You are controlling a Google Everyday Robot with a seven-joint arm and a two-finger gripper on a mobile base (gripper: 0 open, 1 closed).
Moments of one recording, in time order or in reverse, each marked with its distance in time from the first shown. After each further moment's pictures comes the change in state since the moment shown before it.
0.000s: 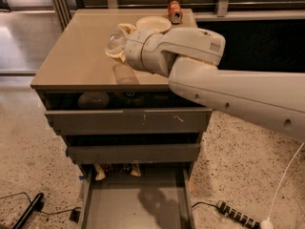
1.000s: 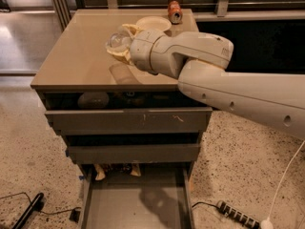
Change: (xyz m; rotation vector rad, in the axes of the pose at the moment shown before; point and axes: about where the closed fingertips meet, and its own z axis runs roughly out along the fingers) arm 0.000 0.000 -0.001 -0.031 -0.107 0.134
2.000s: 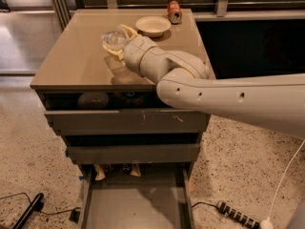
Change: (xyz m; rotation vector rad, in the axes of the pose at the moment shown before) arm 0.027 -0.019 0.049 0.154 -0.128 0.095
